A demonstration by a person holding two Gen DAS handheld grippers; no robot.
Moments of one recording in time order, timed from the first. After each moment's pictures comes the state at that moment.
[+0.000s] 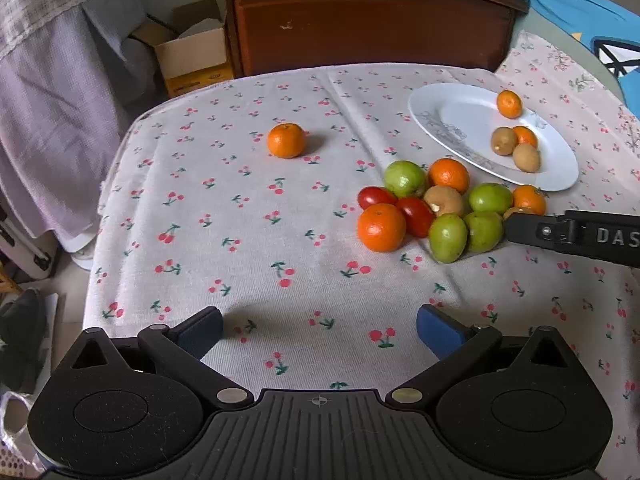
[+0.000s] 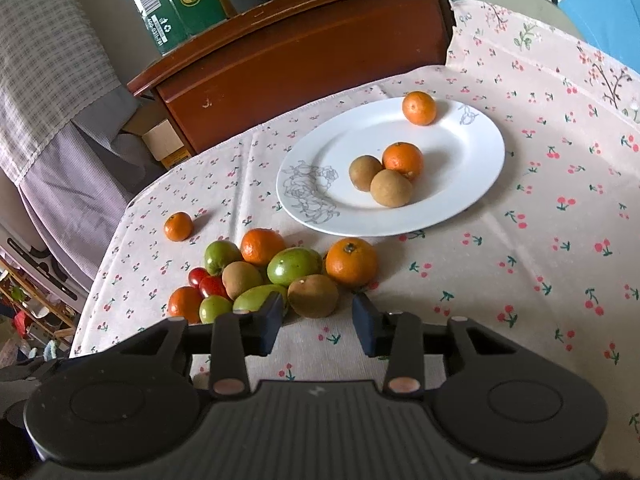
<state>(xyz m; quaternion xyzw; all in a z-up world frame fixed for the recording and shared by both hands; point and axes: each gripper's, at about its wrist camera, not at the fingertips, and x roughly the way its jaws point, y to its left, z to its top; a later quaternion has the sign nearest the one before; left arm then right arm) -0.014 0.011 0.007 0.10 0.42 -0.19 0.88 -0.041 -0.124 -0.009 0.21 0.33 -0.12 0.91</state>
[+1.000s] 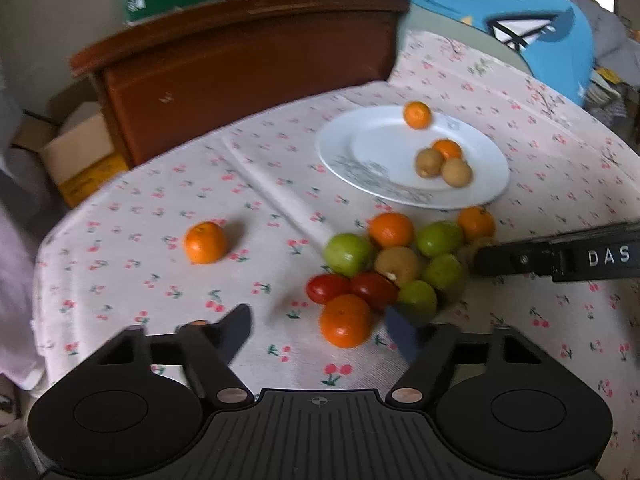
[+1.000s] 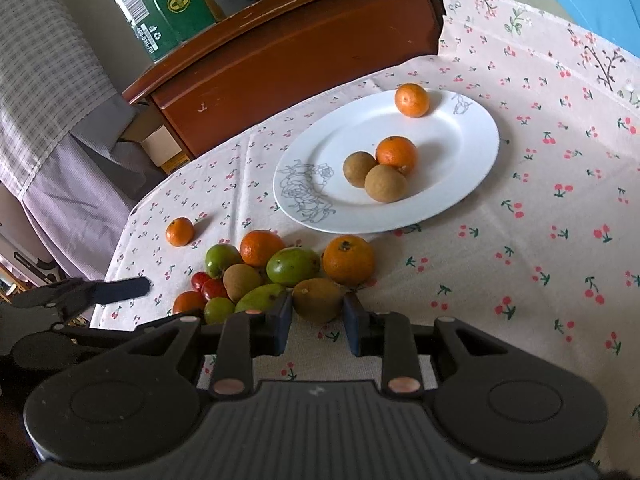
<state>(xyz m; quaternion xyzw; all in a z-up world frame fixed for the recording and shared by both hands) 0.029 -0.005 0.017 0.18 0.35 -0.37 0.84 -0.043 -0.132 -0.009 0.25 0.33 -0.12 0.90</state>
